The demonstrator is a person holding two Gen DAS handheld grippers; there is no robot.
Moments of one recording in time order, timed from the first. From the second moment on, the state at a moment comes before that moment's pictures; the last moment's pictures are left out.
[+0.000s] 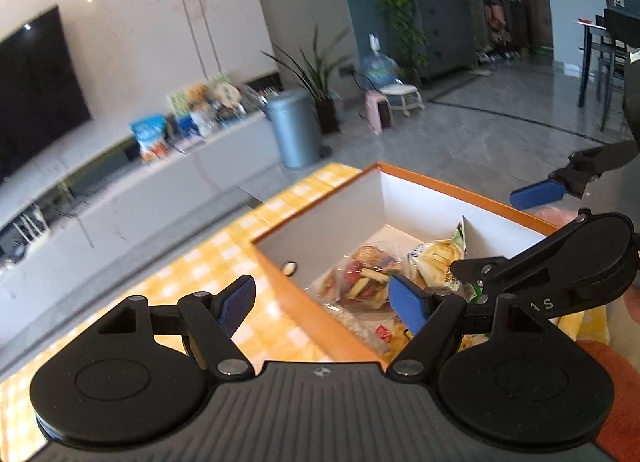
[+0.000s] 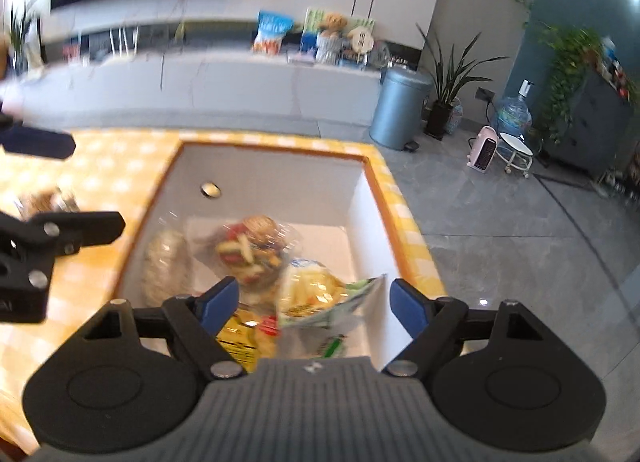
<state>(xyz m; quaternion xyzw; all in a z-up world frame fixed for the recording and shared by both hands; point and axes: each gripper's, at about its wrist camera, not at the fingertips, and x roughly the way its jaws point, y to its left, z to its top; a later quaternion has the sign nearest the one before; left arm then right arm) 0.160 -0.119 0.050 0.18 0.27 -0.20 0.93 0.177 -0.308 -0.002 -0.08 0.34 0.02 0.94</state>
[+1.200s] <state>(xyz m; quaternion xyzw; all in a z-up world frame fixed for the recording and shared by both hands) 0.089 0.083 -0.012 -0.07 0.31 -0.01 0.95 0.116 -0.125 -0.049 0.00 0.31 0.18 0.93</state>
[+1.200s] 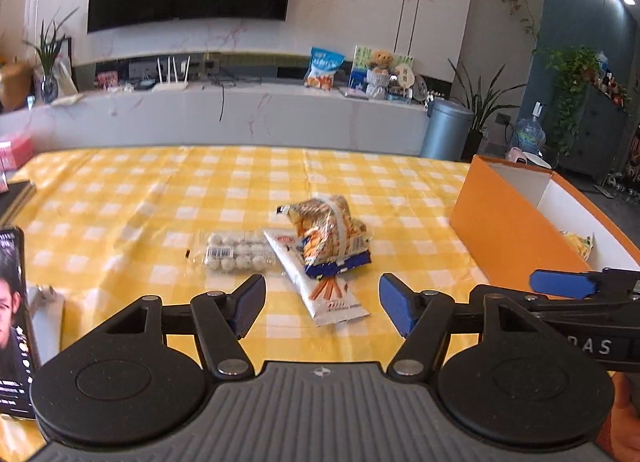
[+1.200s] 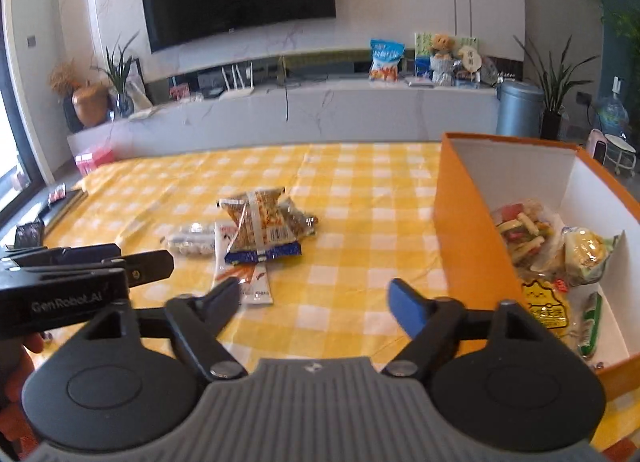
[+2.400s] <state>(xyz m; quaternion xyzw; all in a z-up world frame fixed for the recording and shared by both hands) 0.217 0.064 -0.055 -0.10 0.36 0.05 0.93 0.247 -0.085 -0.110 -0.06 0.37 0.14 0.92</state>
